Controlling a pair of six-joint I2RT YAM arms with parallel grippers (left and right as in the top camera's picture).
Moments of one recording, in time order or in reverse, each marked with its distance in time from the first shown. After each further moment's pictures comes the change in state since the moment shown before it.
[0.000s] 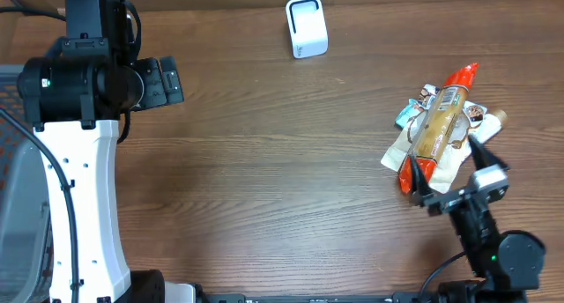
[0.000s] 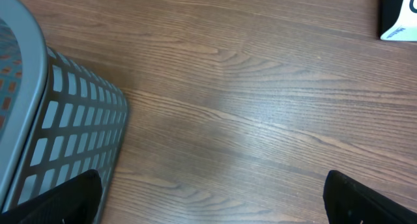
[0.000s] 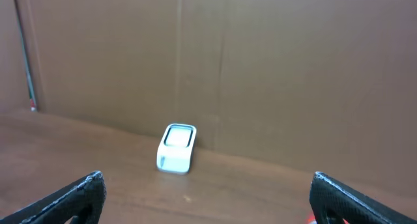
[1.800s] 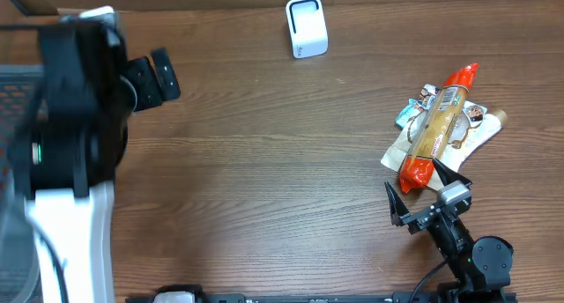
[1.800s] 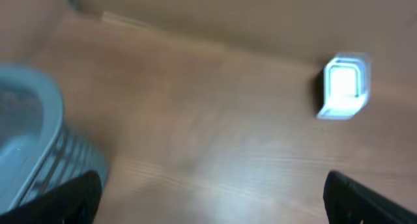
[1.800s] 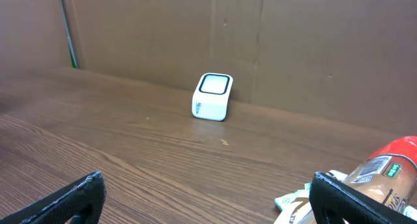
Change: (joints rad) left arm 0.000 -0.299 -0.302 0.418 0.058 -0.004; right arm 0.051 -0.209 -0.233 -0.097 -0.074 0.000
